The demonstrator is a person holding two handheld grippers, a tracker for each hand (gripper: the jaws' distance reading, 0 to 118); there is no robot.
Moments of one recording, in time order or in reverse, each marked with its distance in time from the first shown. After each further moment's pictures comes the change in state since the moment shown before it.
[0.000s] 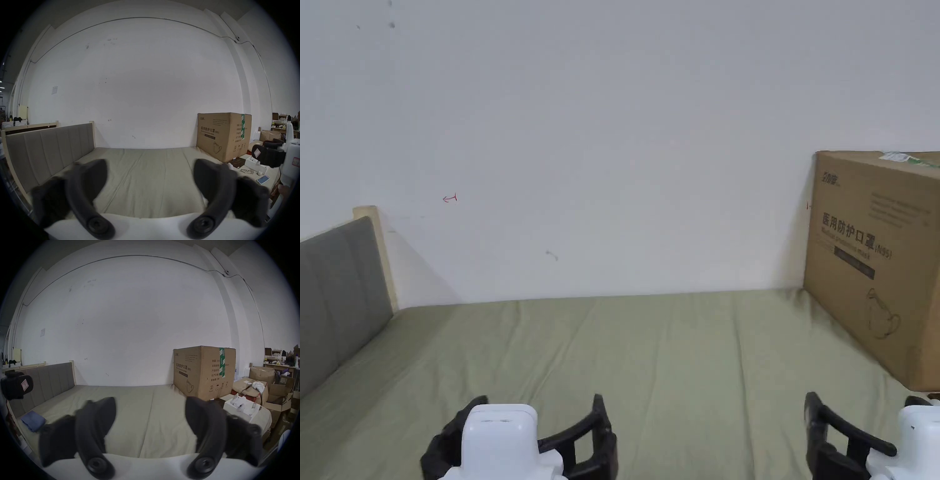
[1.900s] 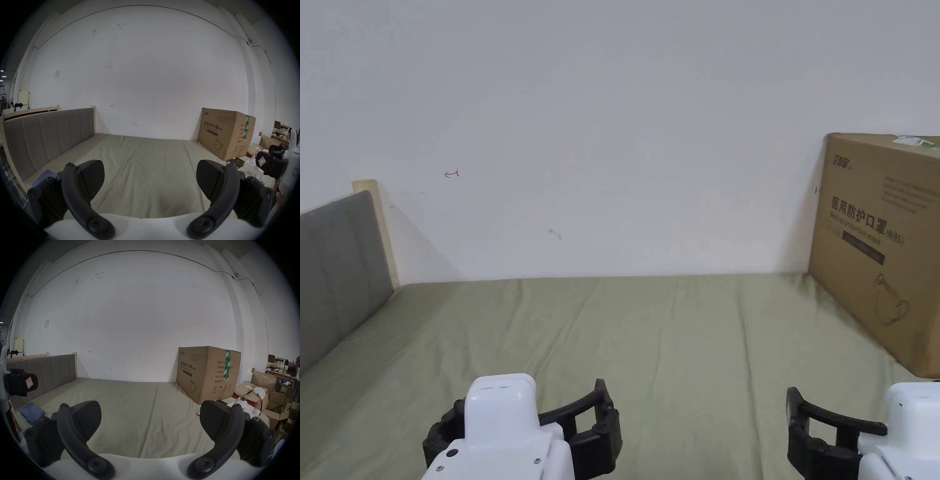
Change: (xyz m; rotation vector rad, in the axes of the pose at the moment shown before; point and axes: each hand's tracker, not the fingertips) left arm -0.014 -0.007 -0.023 -0.114 0.025 0.084; right arm -0.021 0.002 -0.010 -0.039 0.029 0.067
